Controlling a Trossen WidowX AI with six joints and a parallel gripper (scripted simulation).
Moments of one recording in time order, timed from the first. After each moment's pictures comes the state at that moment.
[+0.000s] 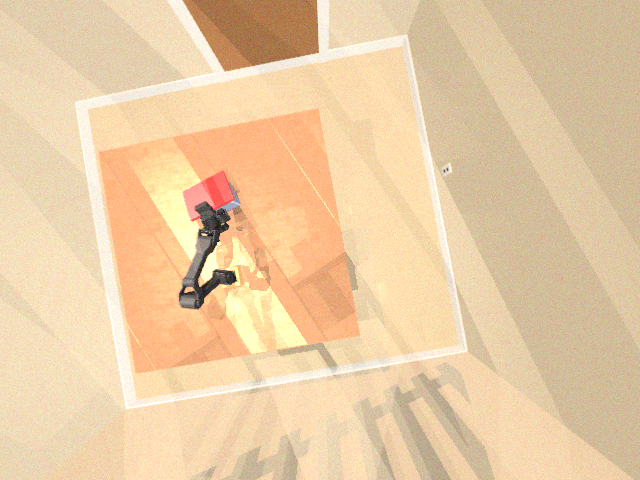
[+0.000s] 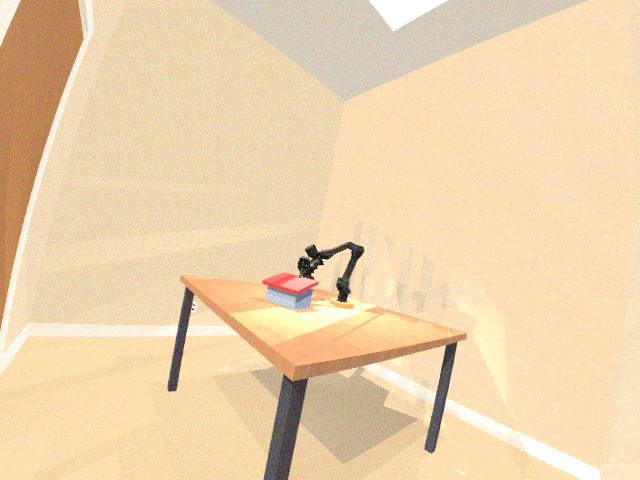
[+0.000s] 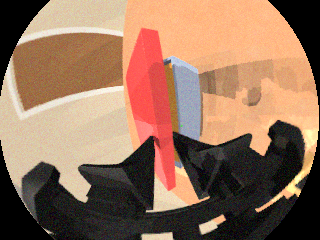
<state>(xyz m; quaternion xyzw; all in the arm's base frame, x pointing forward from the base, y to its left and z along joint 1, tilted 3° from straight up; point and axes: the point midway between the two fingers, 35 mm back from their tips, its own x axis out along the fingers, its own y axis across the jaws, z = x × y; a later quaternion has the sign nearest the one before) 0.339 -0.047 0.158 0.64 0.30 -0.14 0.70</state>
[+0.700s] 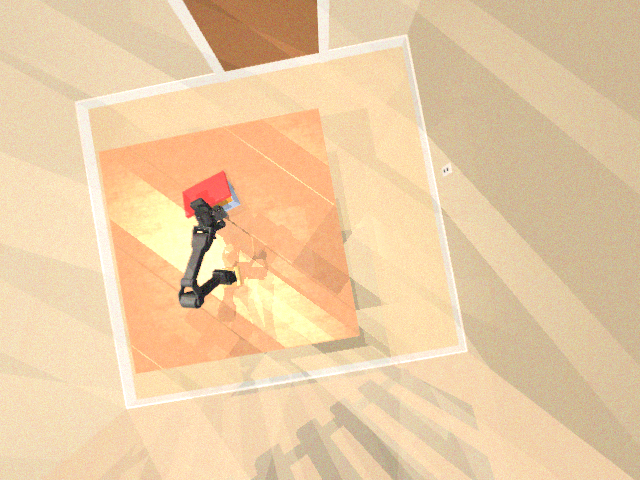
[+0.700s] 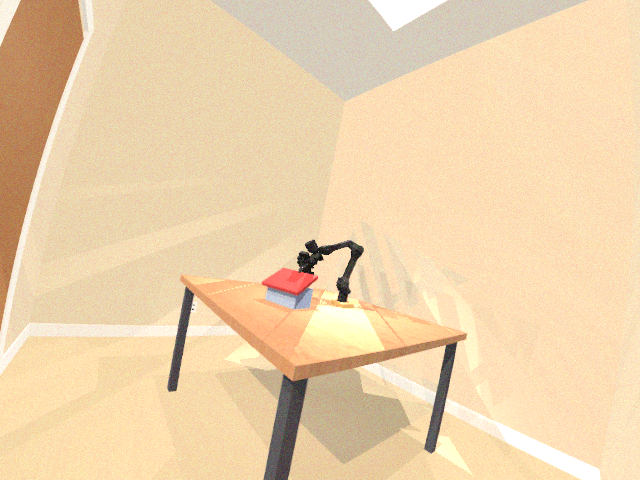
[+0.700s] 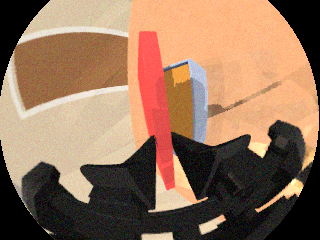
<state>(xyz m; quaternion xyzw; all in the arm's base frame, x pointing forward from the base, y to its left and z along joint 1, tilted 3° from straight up) 0.350 -0.044 0.187 0.64 0.29 -0.14 0.70</state>
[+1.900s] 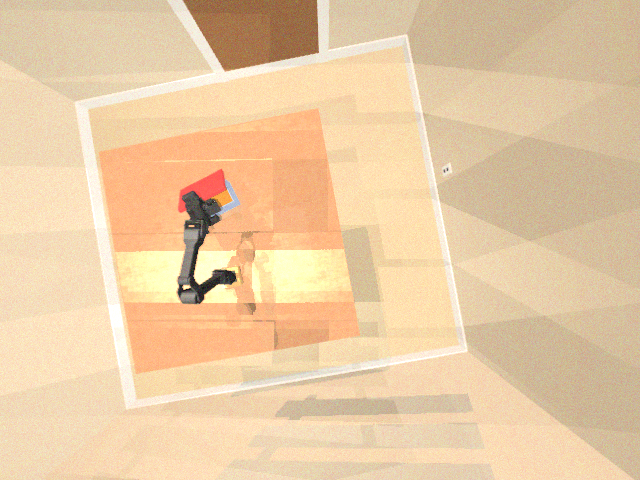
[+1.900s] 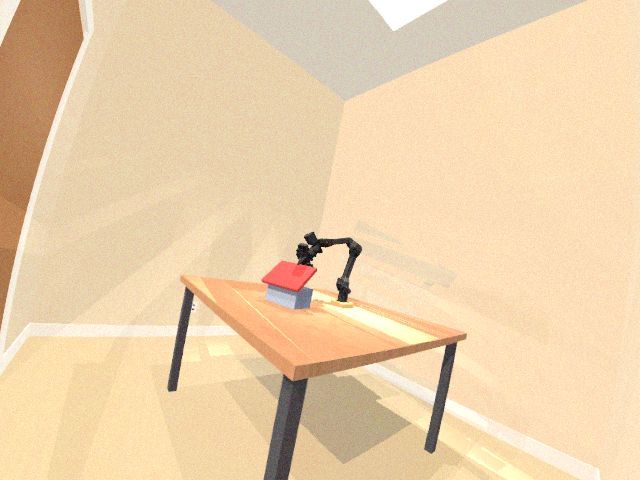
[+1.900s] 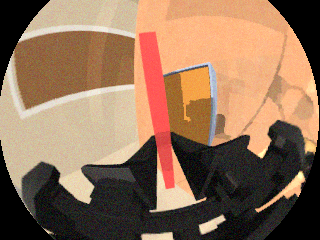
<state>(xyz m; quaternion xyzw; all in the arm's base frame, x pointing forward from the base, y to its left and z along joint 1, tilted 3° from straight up) 0.370 -0.039 0.233 0.64 0.30 -0.14 0.70</state>
